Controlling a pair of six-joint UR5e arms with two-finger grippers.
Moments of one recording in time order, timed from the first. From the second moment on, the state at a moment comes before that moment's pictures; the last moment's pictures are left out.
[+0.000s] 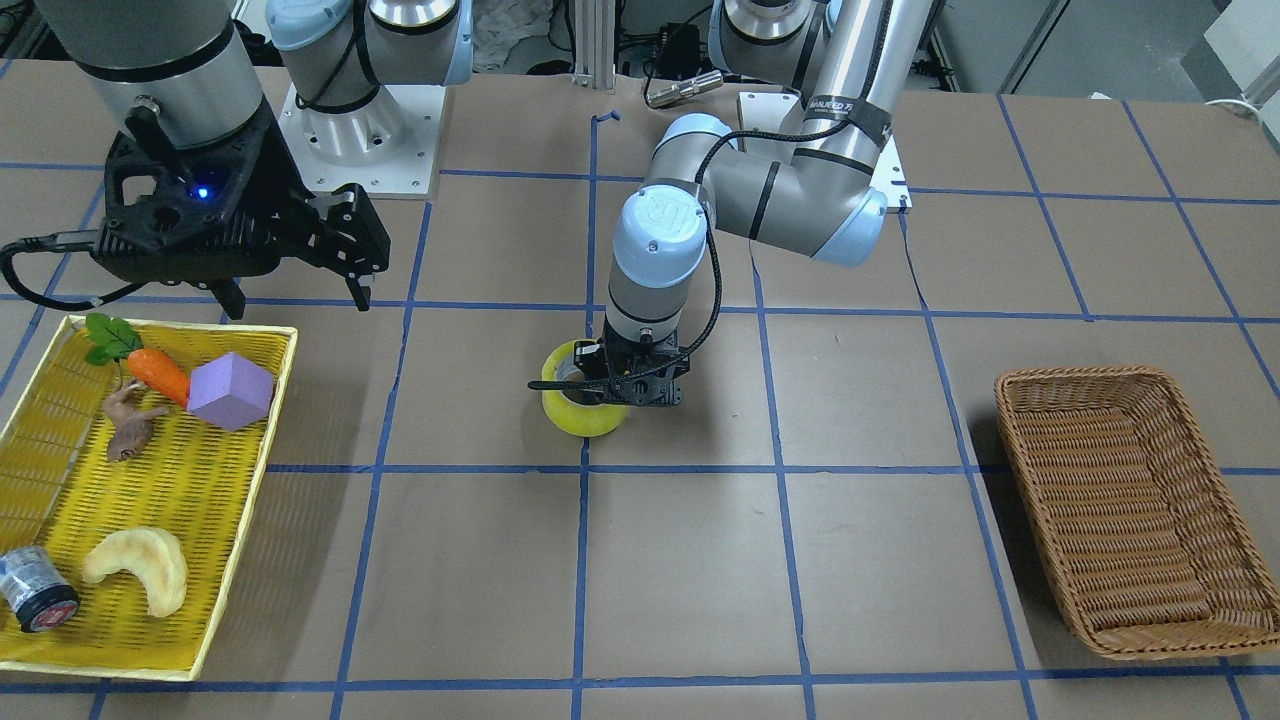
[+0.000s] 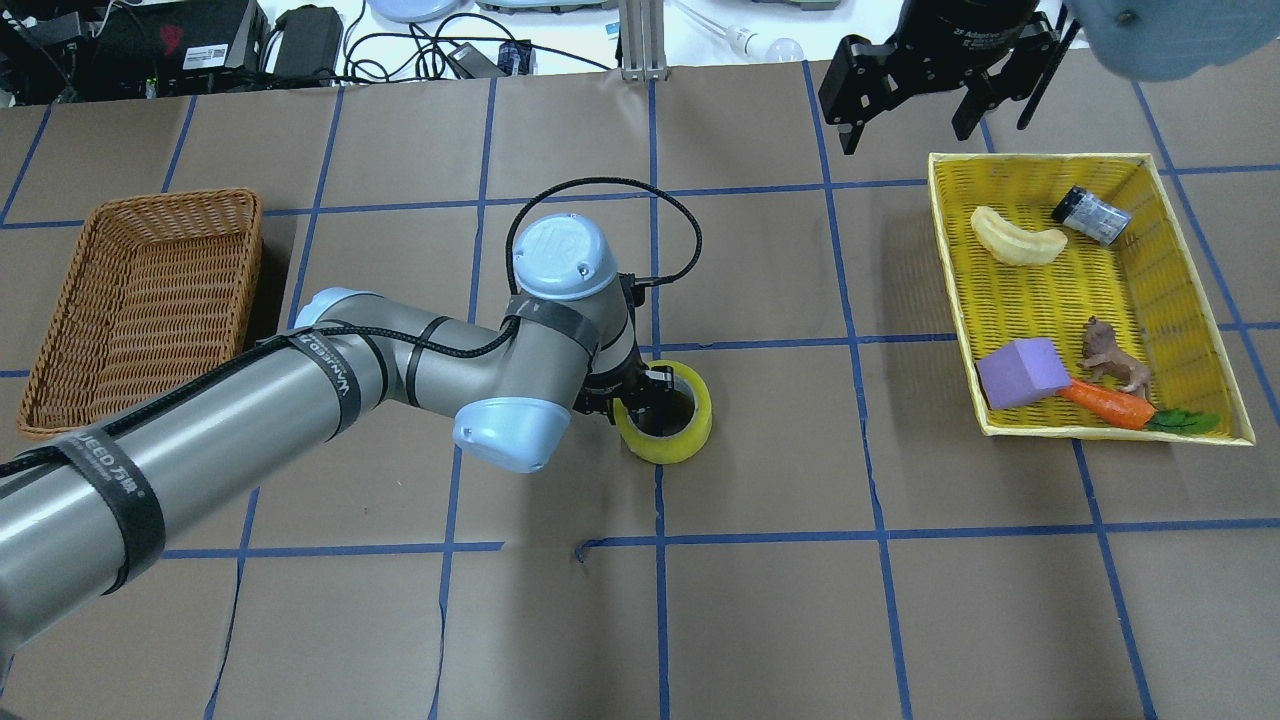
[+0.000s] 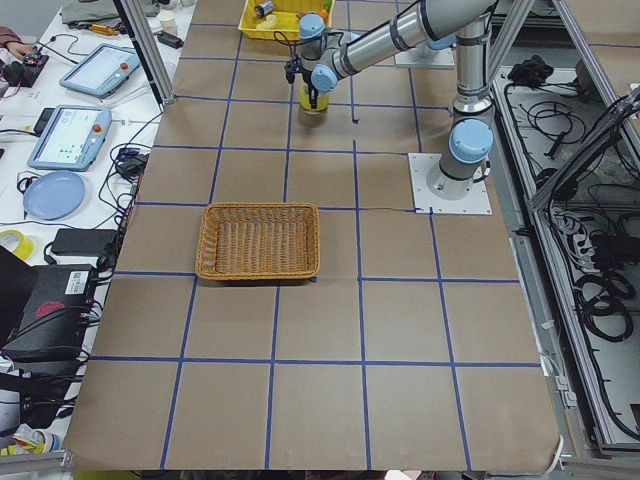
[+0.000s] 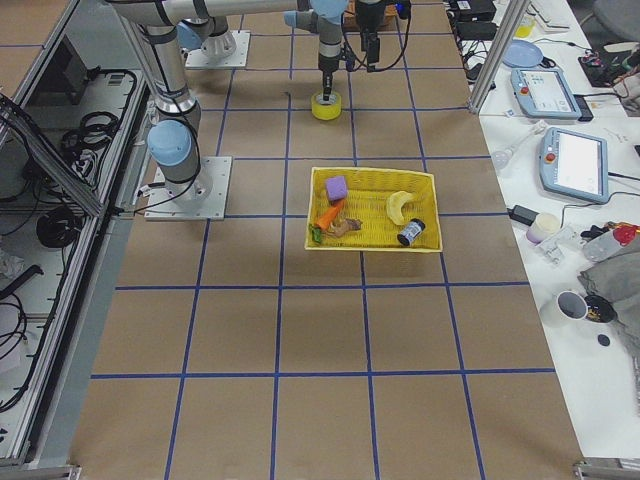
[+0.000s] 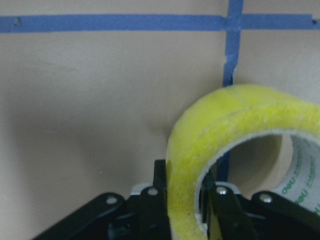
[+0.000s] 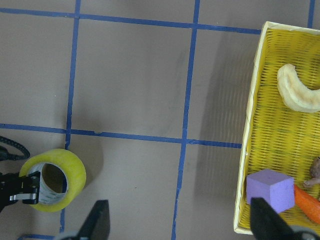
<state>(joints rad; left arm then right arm) -1.90 -1.92 -1.89 -0.92 1.54 -0.30 1.62 -1.45 1.40 -1.61 -1.56 -0.05</state>
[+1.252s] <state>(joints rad) -1.16 -1.74 -1.77 -1.17 1.74 0.49 1.62 -1.45 1.40 -1.61 -1.57 -0.05</state>
